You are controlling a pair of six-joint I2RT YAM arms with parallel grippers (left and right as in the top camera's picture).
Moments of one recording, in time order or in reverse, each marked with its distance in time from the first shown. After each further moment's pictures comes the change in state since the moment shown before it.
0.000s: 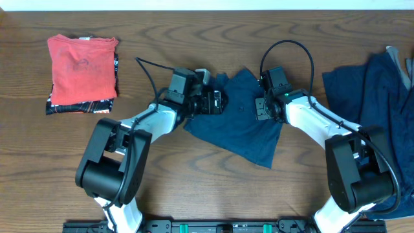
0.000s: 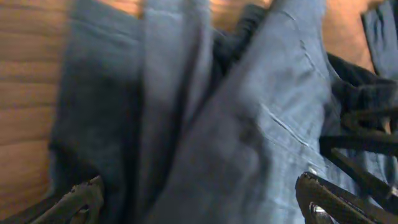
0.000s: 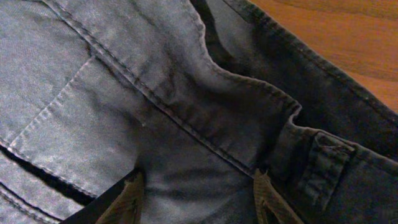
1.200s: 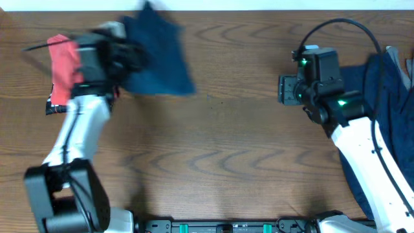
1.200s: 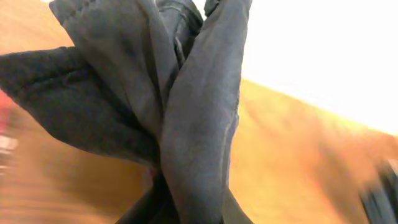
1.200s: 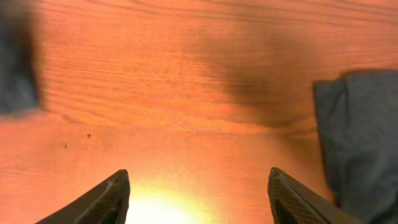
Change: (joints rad) left arm 0.530 -0.265 0.166 -0.095 -0.025 0.020; right arm -0.080 -0.465 0.146 -0.288 0.005 -0.008
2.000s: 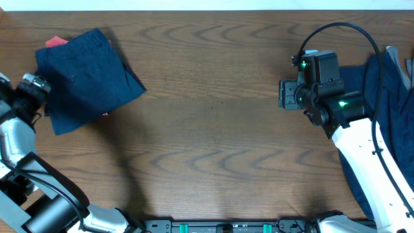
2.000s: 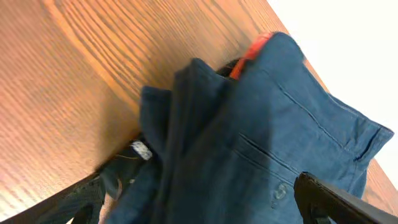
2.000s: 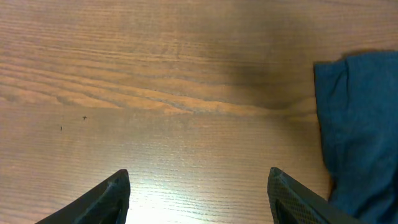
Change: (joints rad) left arm 0.599 0.090 0.021 -0.153 -0.071 -0.002; right arm 0.000 -0.002 0.000 -0.058 -0.001 0.000
